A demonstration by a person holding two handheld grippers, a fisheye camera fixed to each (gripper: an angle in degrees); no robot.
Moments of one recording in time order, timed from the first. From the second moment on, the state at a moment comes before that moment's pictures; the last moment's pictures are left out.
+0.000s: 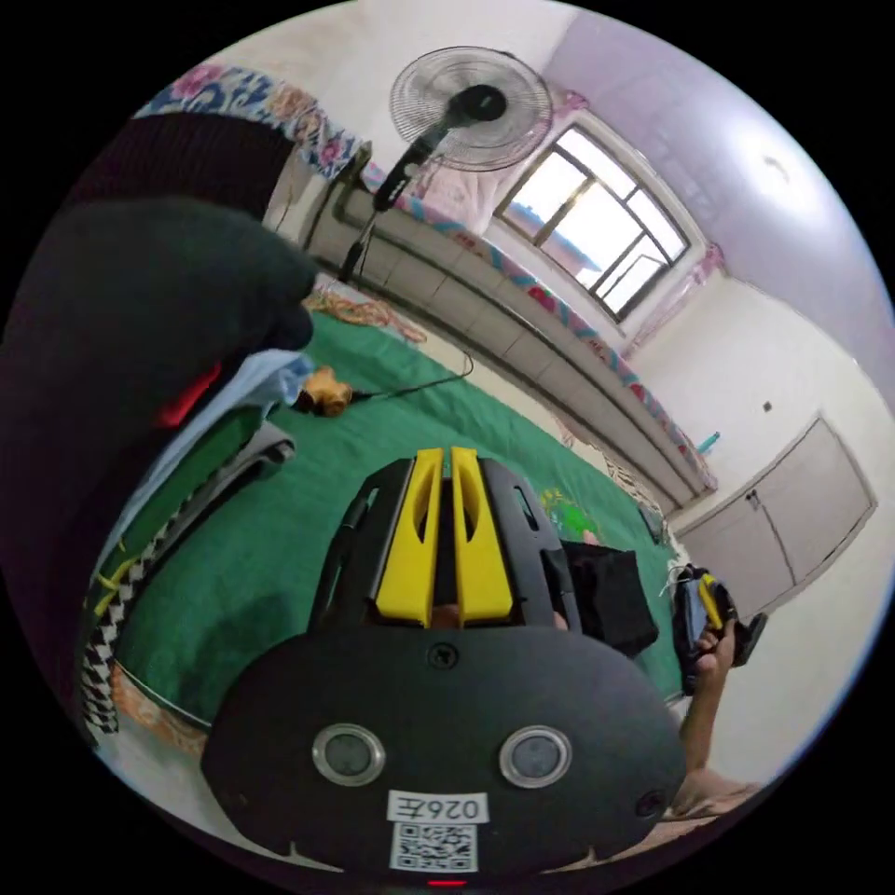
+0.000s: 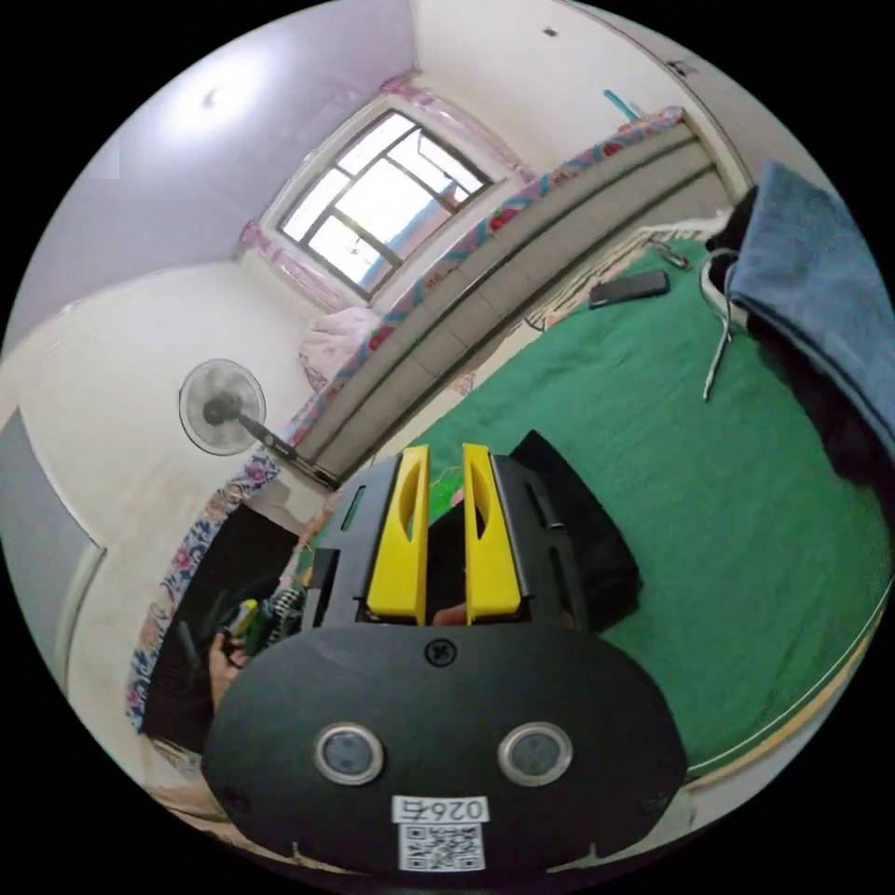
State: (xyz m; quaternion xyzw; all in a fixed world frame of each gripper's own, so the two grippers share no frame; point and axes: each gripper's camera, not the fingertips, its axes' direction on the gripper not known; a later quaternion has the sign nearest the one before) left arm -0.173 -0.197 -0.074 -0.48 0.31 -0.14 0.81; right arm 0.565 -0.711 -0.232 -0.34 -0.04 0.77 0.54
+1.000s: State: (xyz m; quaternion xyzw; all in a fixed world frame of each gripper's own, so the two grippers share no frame) left arm 0.081 -0.172 -0.073 -0.52 0.31 0.39 0.70; right arm 0.463 -0.644 -0.204 -0.44 -0.39 0.46 0.66
